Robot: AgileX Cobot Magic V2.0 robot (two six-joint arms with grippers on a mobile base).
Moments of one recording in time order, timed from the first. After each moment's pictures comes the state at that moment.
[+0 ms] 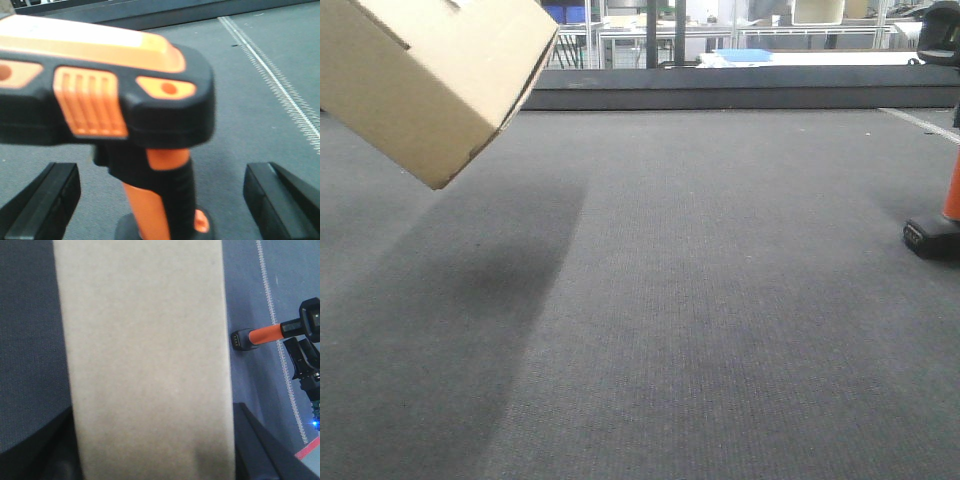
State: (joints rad) left arm 0.10 1.37 -1.27 -0.75 1.15 0.29; right arm 0.13 1.31 -0.29 0.23 -0.73 0.06
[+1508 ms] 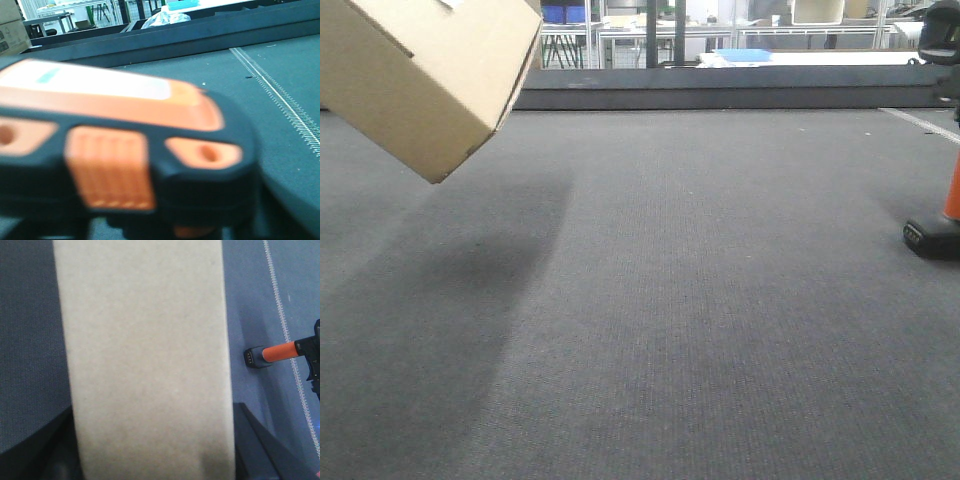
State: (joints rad) left arm 0.10 1.37 -1.27 -0.73 1.08 0.29; right arm 0.13 1.47 -0.35 0.20 -0.93 0.09
